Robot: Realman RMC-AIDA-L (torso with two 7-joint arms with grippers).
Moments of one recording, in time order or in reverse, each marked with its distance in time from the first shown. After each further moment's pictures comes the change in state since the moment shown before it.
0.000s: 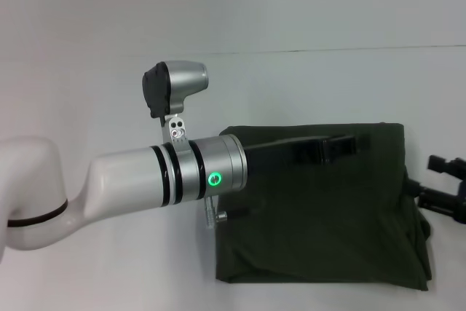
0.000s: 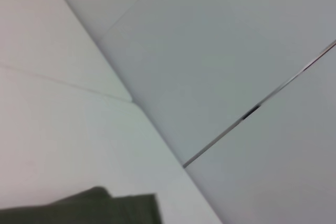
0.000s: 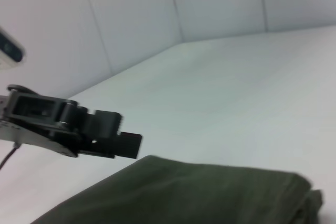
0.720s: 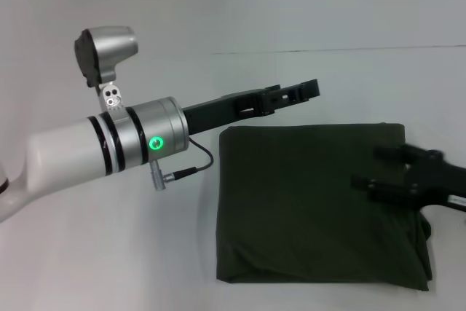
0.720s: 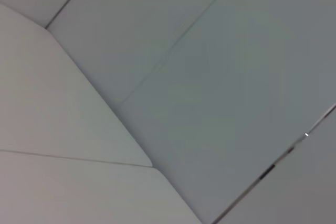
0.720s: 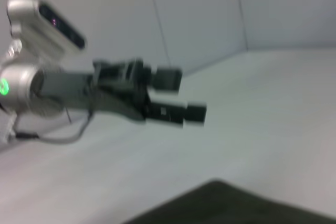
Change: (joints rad) left arm 0.031 0.032 -0.341 0.012 0.200 0.115 0.048; right arm 0.094 0.032 -0.106 -0.035 -0.010 -0.021 0.045
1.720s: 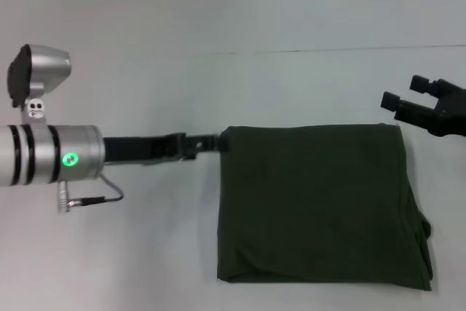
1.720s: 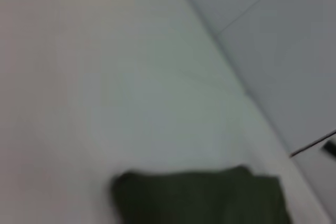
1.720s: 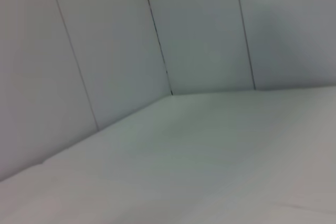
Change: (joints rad) left arm 0.028 0.067 -0.400 0.079 0.729 0.189 -0.439; right arm 0.019 -0.016 -0.033 -0.049 0.211 0.149 0.102
